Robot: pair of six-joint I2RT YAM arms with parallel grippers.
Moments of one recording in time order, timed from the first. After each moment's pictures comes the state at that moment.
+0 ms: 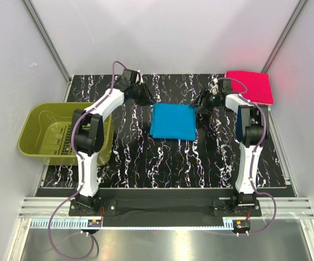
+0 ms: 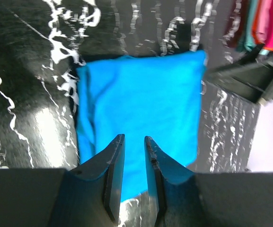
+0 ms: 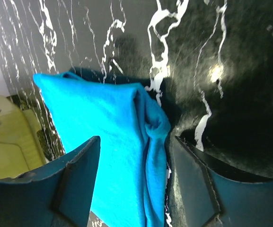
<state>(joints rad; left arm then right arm) -0.32 2.14 1.77 -0.45 0.41 -0.63 0.04 2.25 1.61 -0.29 -0.64 0.51</state>
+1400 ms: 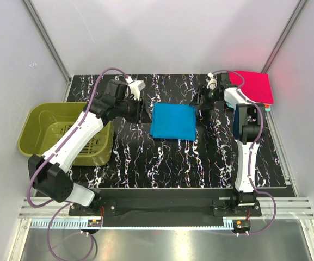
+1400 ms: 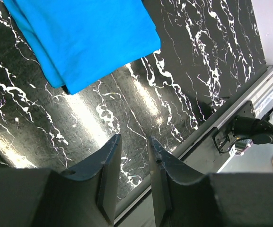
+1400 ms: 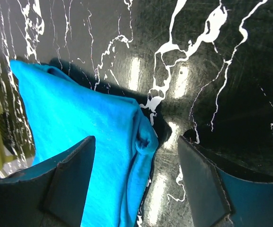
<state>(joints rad) -0.46 1.44 1.38 -0.70 0.45 -0.30 0.05 2.36 1.86 -0.50 -0.62 0.24</state>
